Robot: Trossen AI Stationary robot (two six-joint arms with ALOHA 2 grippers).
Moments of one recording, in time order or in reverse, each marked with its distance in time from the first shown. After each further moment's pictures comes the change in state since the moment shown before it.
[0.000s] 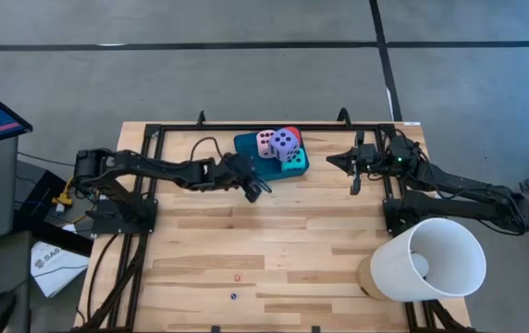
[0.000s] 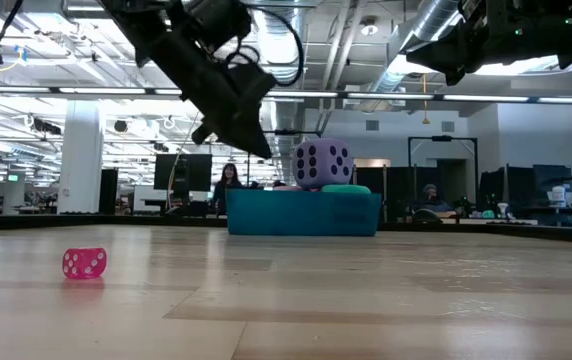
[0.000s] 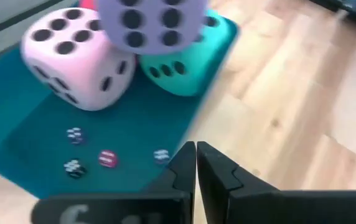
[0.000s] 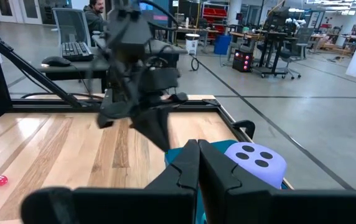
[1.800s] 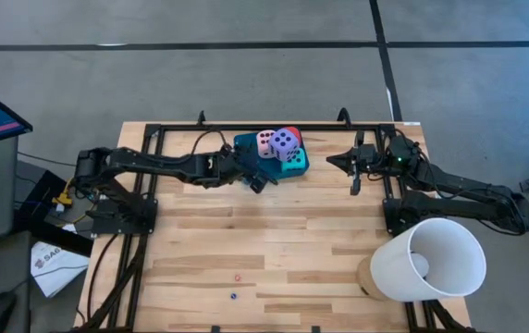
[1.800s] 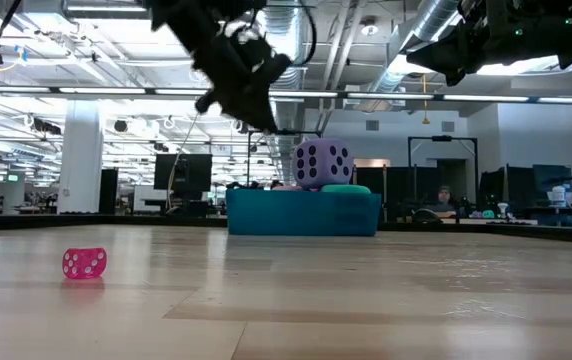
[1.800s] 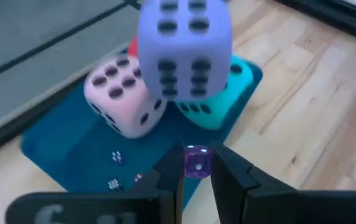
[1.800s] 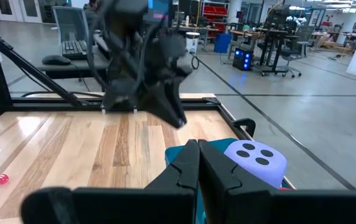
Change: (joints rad) left arm -0.027 0.010 0.217 -0.258 -0.184 -0.048; right arm 0.000 0.000 0.000 -0.008 0.000 0.001
